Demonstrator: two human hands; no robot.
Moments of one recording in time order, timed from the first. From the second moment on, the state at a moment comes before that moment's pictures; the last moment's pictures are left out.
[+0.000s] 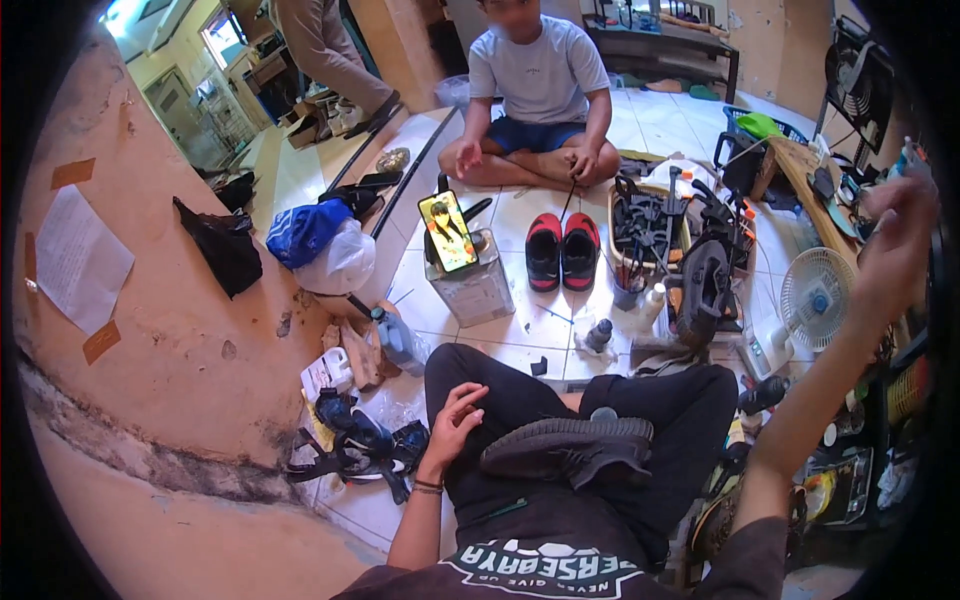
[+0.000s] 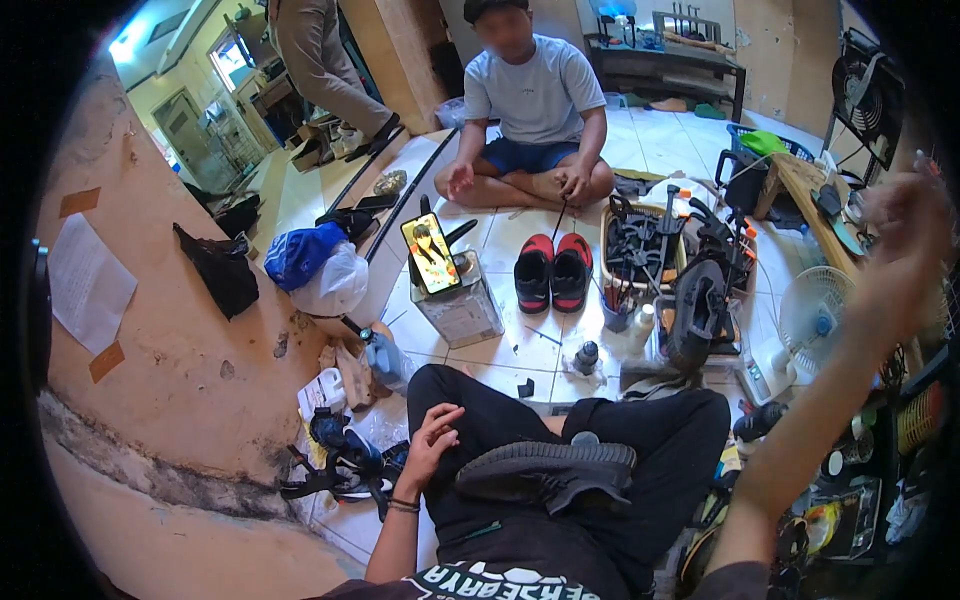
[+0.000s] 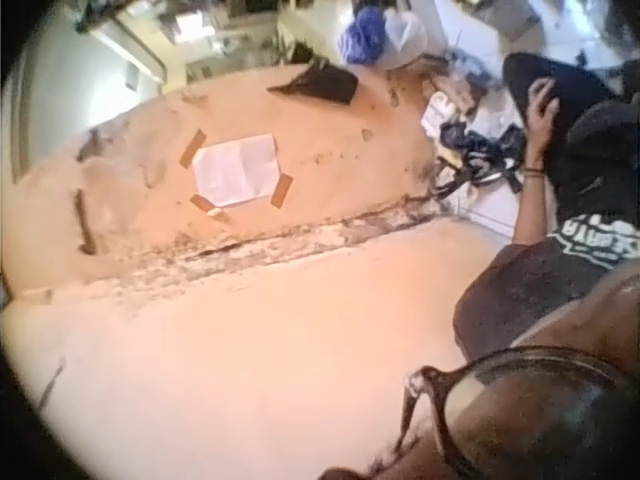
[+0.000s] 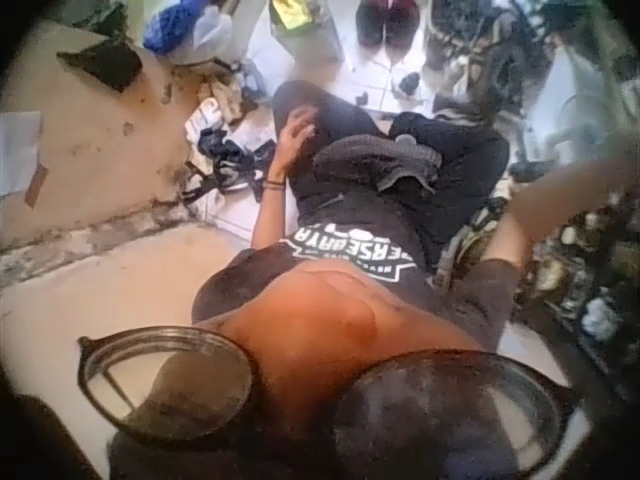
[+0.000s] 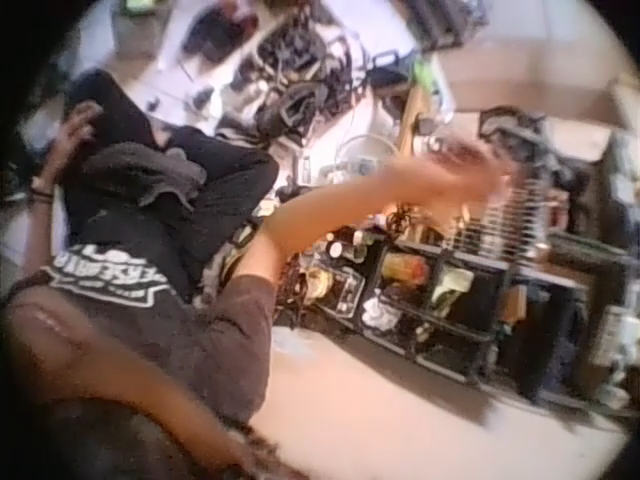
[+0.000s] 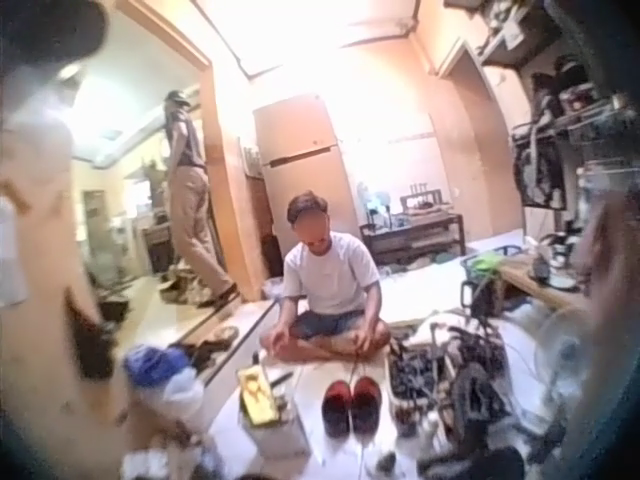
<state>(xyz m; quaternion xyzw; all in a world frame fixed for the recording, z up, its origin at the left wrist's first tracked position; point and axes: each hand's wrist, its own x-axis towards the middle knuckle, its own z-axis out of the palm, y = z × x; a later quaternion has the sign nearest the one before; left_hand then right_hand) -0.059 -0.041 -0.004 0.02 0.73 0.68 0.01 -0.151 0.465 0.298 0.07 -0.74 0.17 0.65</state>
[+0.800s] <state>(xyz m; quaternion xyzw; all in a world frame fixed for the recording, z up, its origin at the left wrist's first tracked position) -0.121 0.052 0.033 0.14 0.73 0.65 0.18 -0.201 0.255 -0.011 0.33 -0.67 0.66 -0.09</state>
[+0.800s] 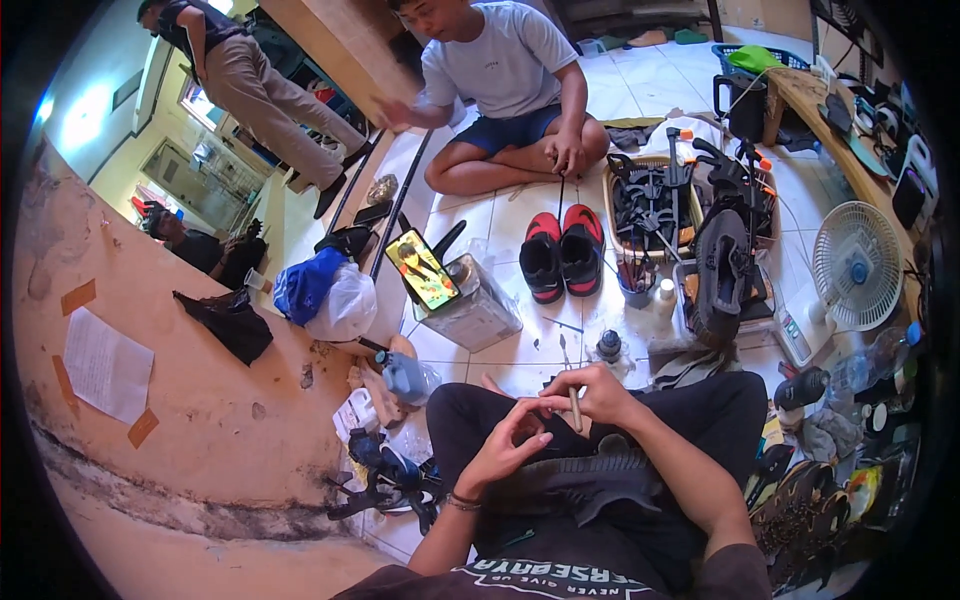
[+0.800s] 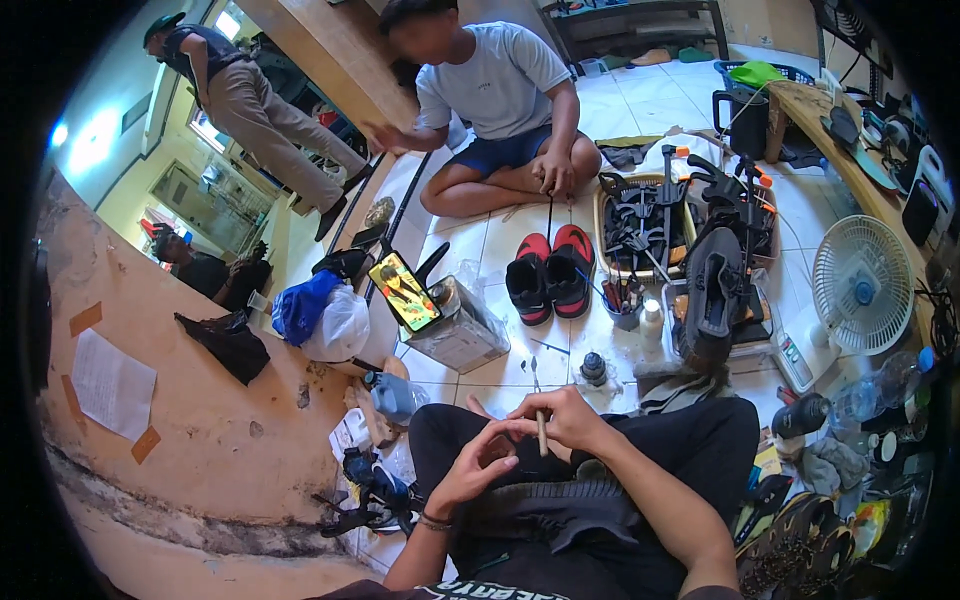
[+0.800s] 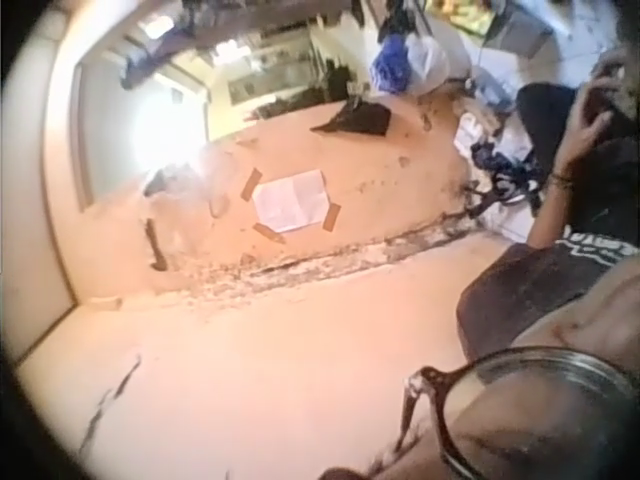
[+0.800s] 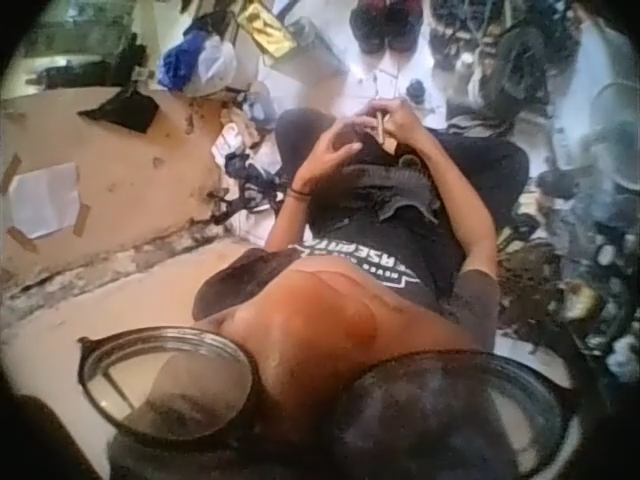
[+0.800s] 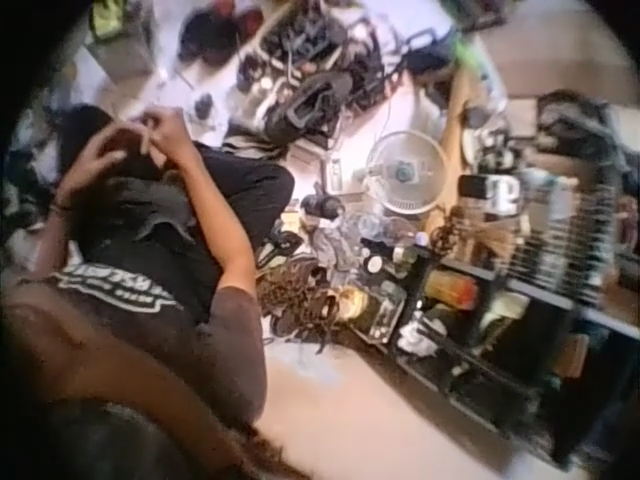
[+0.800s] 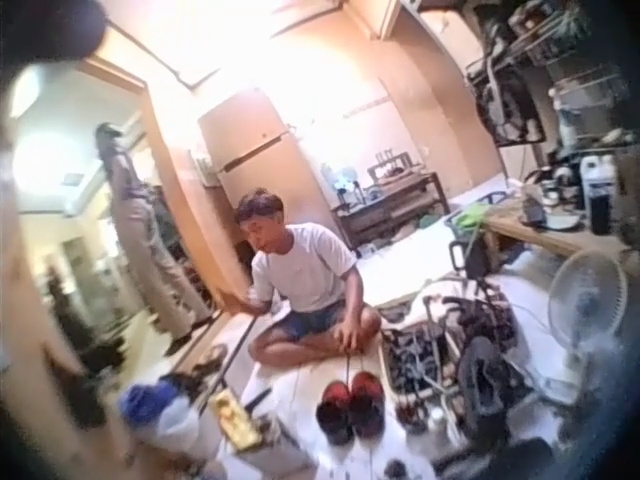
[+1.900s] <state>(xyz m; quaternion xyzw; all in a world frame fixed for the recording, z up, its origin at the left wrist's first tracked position) -0.123 0.047 0.058 0.14 0.76 0.60 0.20 -0.193 0.252 -0.013 0.31 -0.66 0.66 -0.17</state>
